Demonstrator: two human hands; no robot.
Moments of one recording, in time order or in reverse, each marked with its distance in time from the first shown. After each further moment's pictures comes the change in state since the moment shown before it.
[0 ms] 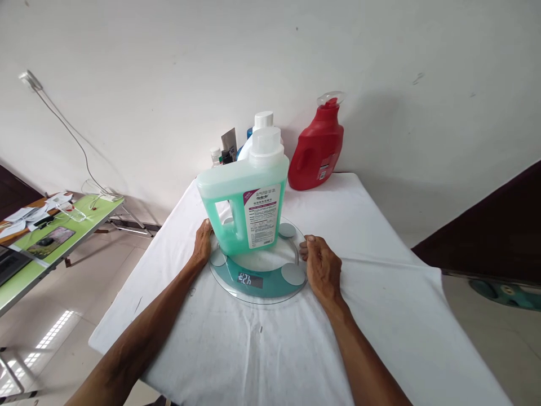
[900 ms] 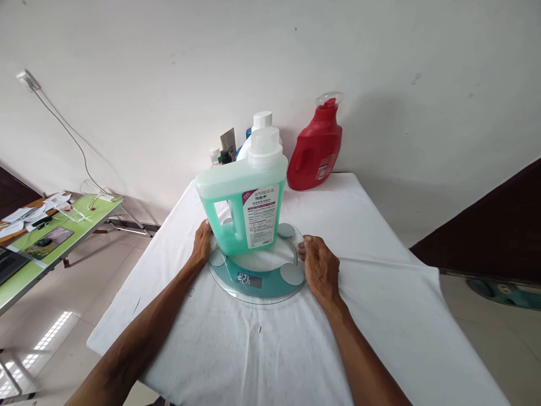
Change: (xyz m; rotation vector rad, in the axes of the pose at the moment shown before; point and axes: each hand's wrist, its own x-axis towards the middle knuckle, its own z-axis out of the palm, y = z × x) left_hand 0.001 -0.003 0.000 0.071 -0.006 -0.002; right_hand -0.001 -0.003 -0.001 -0.017 -0.029 0.005
